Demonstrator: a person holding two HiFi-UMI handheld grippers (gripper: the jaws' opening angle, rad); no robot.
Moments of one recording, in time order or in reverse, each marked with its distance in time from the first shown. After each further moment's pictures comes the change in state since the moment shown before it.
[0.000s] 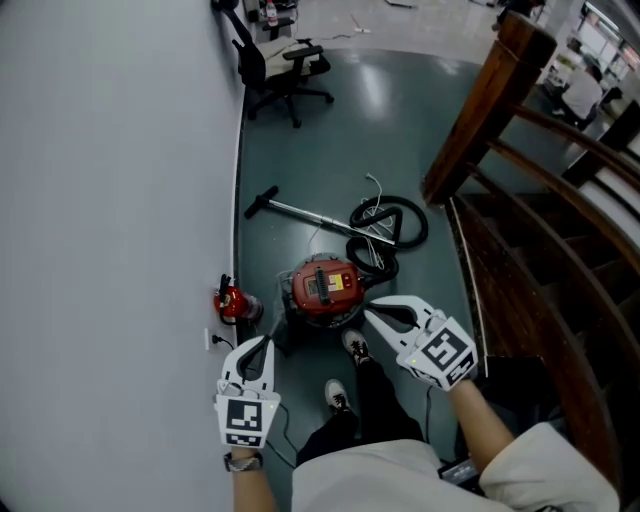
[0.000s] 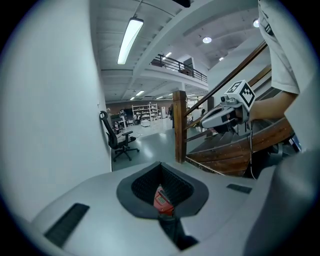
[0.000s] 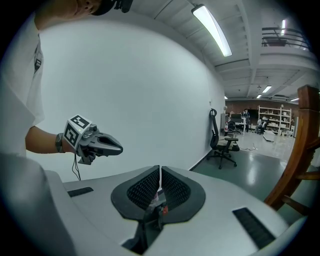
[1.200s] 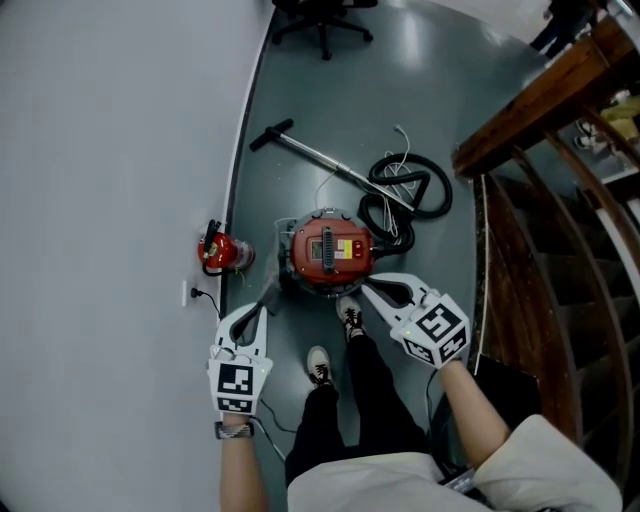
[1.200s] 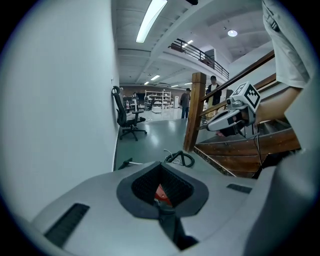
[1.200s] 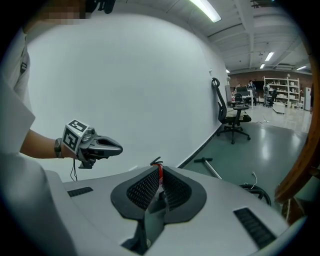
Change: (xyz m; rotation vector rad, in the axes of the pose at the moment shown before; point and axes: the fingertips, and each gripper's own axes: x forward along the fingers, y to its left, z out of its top) left arm 0.100 0.029 -0.128 -0.178 0.145 0.082; right arm 0.113 -0.052 -0.124 0.163 0.157 0.135
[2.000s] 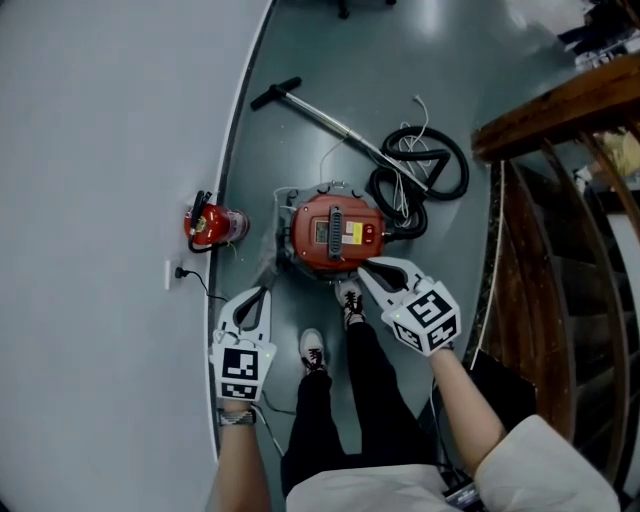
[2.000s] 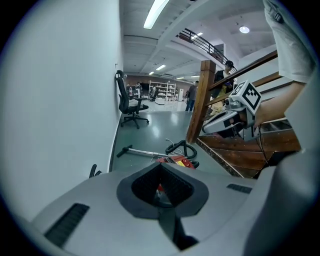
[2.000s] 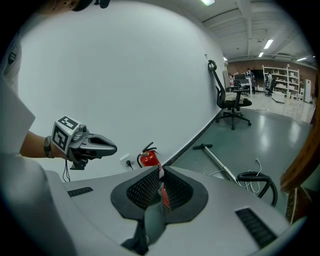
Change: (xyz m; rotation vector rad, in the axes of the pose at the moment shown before) left arm 0.075 0.014 -0.082 -0.074 0.098 0.006; right arm 0.092 -0.045 -0.076 0.049 0.104 -0.012
